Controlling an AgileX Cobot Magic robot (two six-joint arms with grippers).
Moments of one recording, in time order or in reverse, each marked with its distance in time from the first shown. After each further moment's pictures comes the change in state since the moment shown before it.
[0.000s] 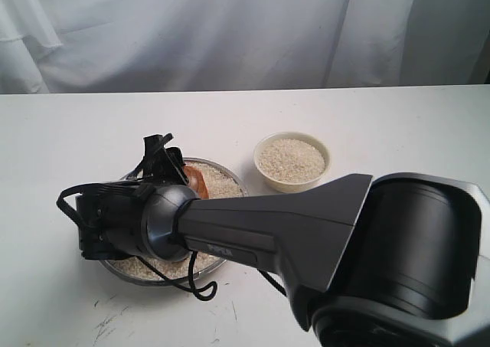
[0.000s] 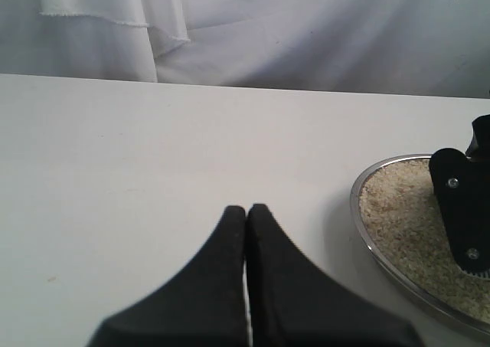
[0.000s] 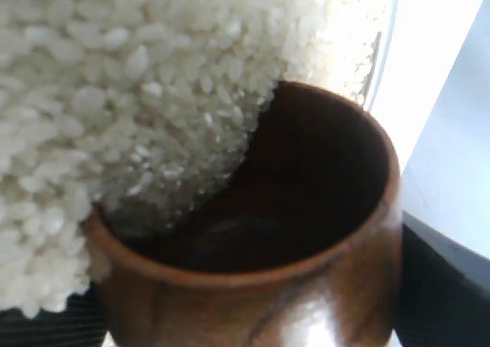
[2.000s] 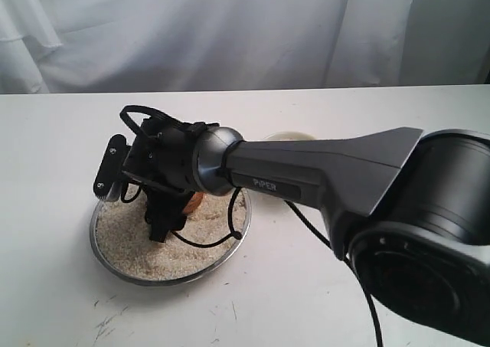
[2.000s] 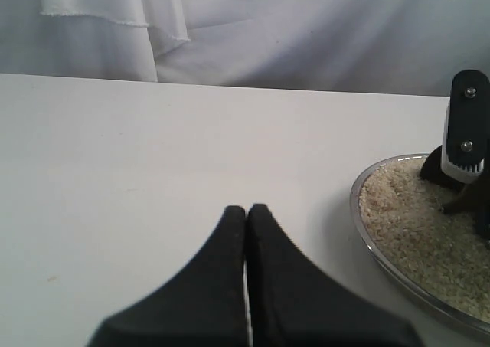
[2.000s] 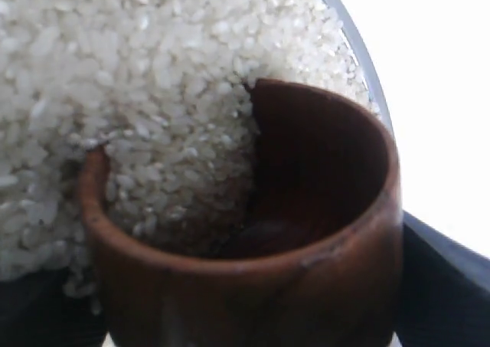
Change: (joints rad) left arm 0.000 0.000 0.000 0.000 0.000 0.000; right arm -0.143 -0.044 -0.010 0.418 -0.239 0.057
